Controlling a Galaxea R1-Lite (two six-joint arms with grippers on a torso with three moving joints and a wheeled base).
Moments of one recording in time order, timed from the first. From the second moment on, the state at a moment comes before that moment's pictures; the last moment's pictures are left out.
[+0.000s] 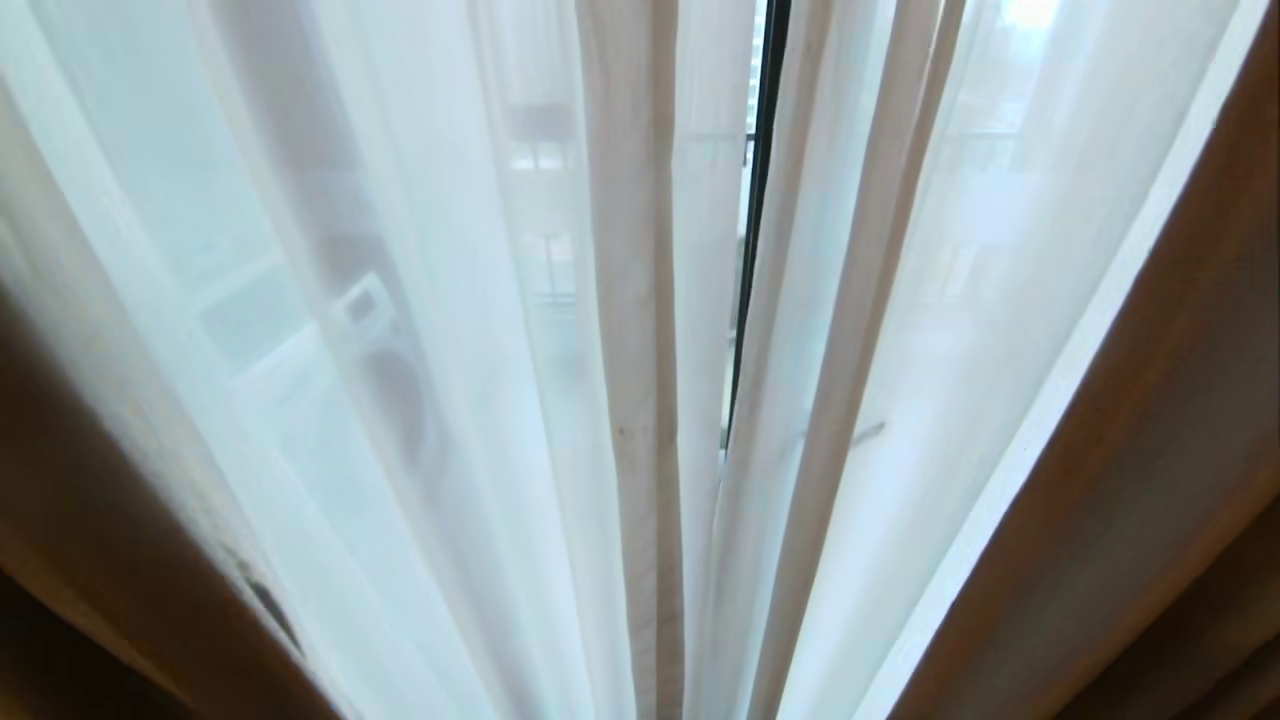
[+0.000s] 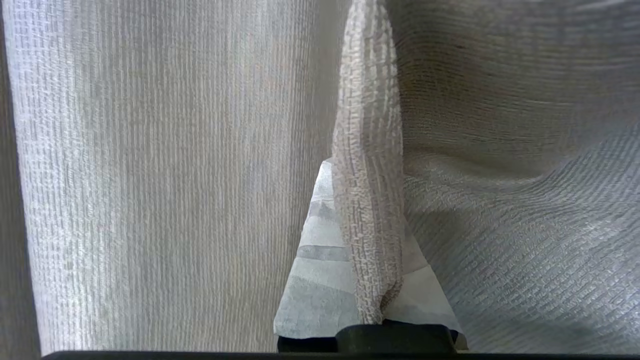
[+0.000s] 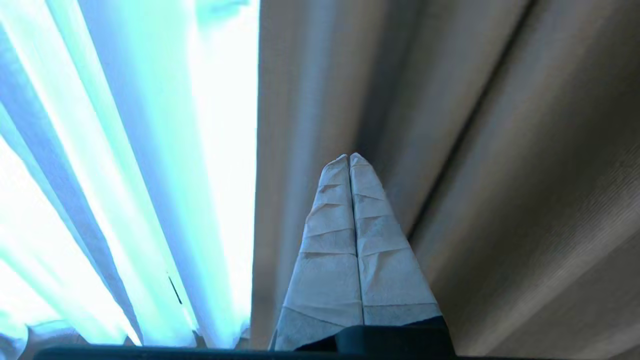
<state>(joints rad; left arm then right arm) 0.86 1.80 -1.96 -0.48 -0.26 -0.27 0.00 0.00 0.00 0.01 0.05 -0.13</state>
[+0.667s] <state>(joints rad) 0.84 1.70 -1.84 -0.49 -0.25 -0.26 0.00 0.00 0.00 0.01 0.05 -0.13</state>
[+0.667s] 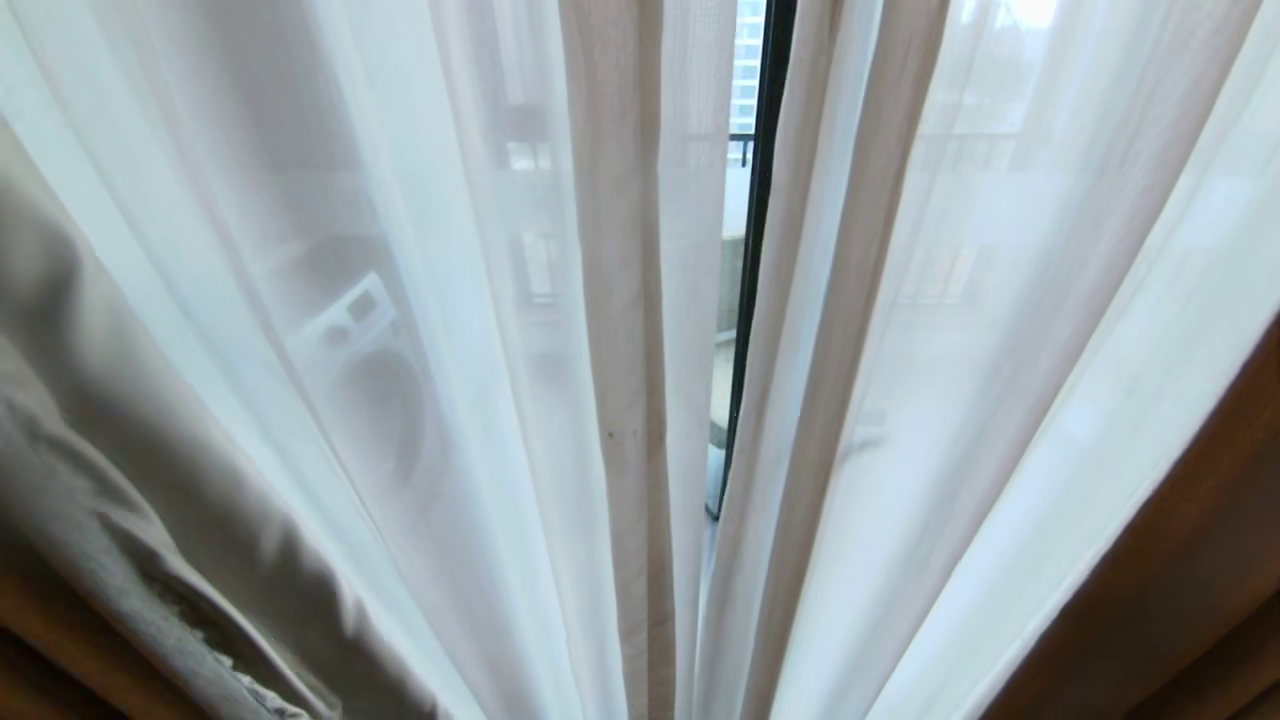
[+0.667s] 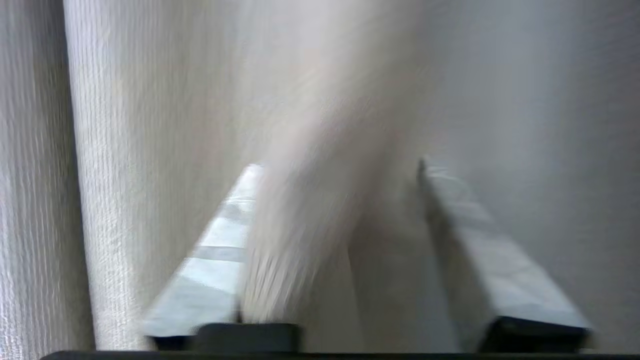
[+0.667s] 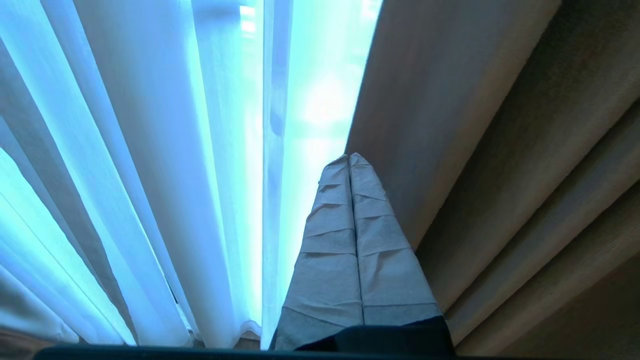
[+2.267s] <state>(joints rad) 0.84 1.02 -1.06 -0.48 -0.26 -0.24 0.00 0.00 0.00 0.01 0.05 -0.13</state>
